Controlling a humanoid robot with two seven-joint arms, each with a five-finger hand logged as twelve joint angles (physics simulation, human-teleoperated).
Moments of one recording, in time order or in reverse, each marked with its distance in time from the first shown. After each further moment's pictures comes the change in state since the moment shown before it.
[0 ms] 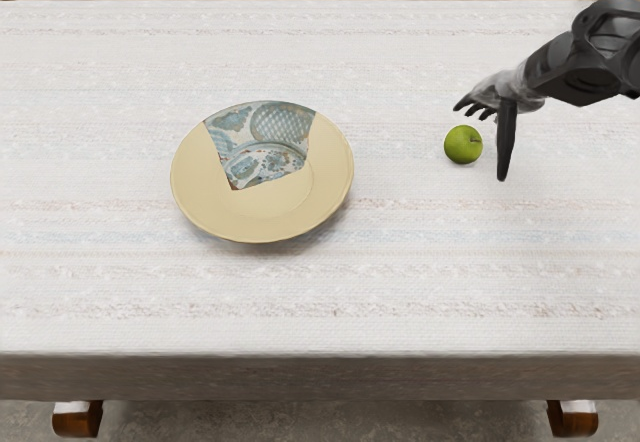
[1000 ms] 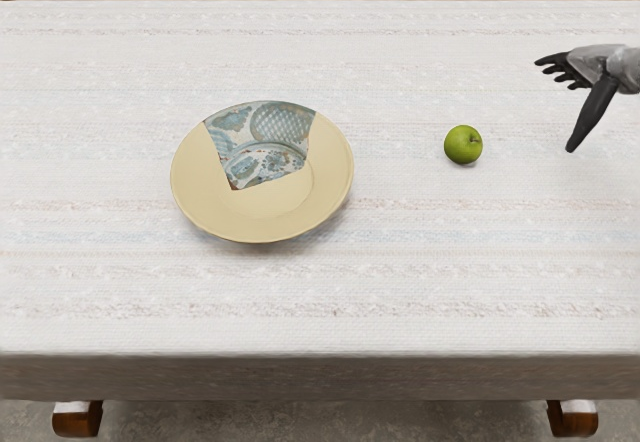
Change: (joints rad) left arm 0.000 0.000 0.000 0.000 0.000 0.000 0.000; right arm -0.142 -0.146 -0.004 -0.310 0.009 0.042 0.455
